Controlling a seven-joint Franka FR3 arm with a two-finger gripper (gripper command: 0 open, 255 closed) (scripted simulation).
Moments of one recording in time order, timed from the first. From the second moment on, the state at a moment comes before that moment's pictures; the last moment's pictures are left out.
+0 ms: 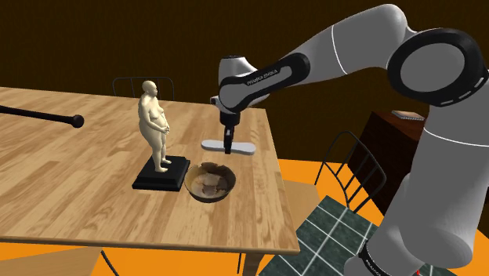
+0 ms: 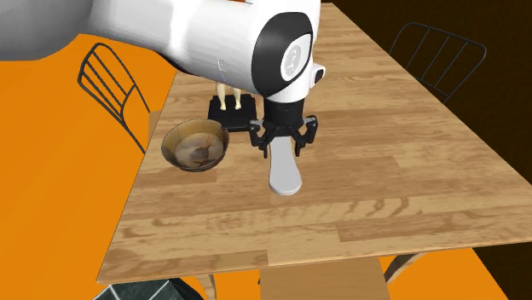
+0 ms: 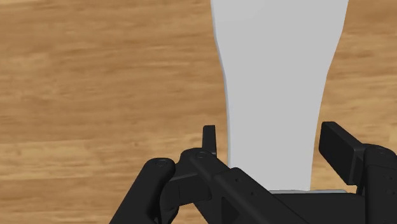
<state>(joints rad) 0.15 0.19 -0.02 -1.94 -0.02 2.14 -0.60</state>
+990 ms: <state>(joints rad) 0.15 0.13 -0.02 -1.82 -0.02 1.95 -0.60</state>
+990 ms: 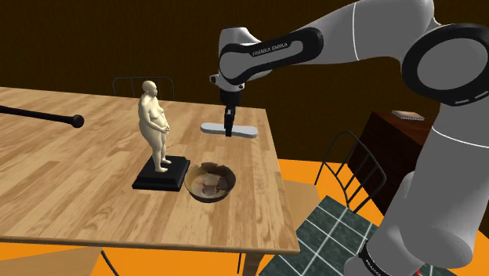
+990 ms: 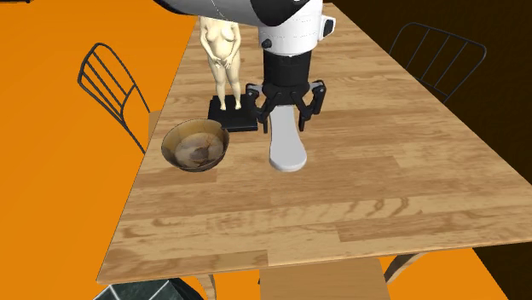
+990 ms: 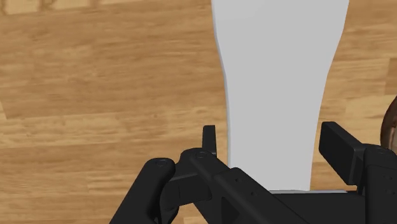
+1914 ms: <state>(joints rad) 0.22 0.04 0.04 -1.83 -0.02 1.87 -0.48</state>
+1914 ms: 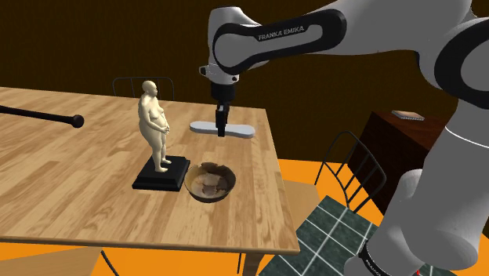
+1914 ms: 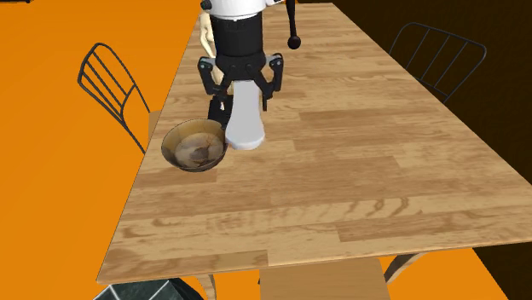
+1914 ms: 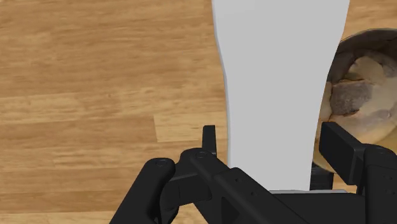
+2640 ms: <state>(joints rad) 0.34 -0.03 0.16 -1.91 -0.02 1.88 -0.24</state>
